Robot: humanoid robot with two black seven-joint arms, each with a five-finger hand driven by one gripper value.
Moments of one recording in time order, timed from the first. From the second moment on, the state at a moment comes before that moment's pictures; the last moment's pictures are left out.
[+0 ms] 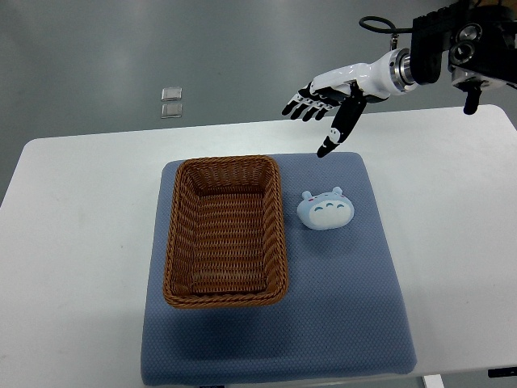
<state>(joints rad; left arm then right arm) 0.00 0.00 -0.11 -0.19 0.06 -0.06 0.05 1.58 -0.54 -0.17 1.16 -0.67 0.50 -0.14</state>
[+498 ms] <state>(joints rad) 0.00 0.00 -0.11 -0.19 0.06 -0.06 0.06 1.49 -0.50 -0.24 1.21 -0.74 0.37 -0.17</state>
